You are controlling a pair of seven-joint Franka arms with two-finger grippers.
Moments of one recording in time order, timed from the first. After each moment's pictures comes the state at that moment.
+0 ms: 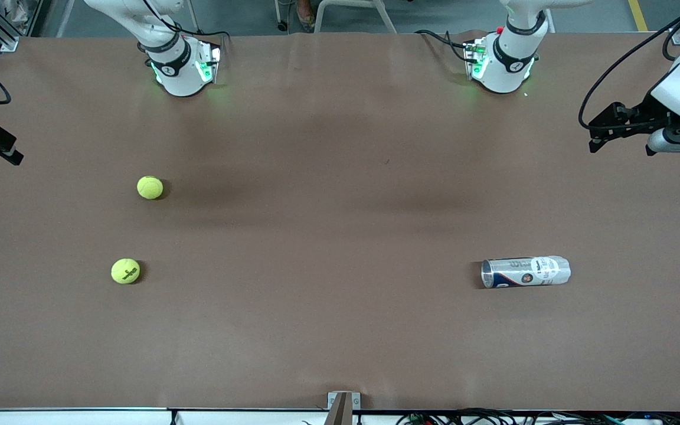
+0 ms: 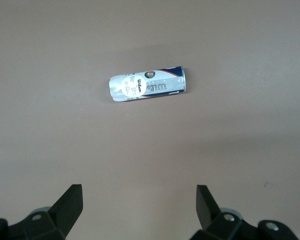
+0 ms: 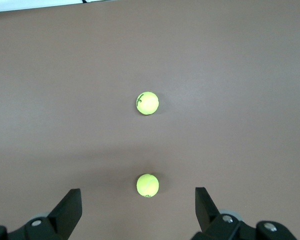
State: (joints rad) left arm 0.01 -0.07 -0.13 -1.64 0.02 1.62 -0.01; right arm -0.09 -0.09 -0.03 -1.67 0.01 1.69 -0.03
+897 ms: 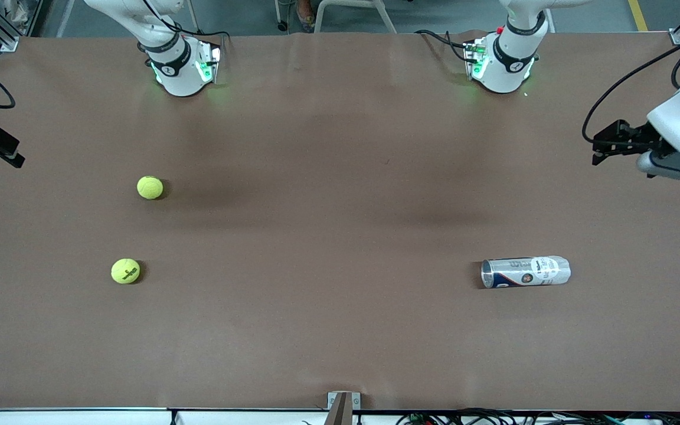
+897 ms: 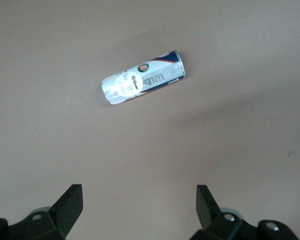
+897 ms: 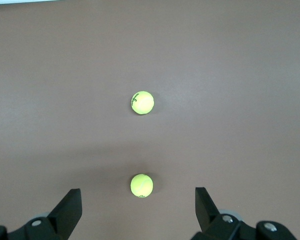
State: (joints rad) left arm 0.04 0.04 -0.13 -1.61 0.03 1.62 0.28; right arm -0.09 -0.08 -0.02 -1.67 -0.02 1.69 -0.03
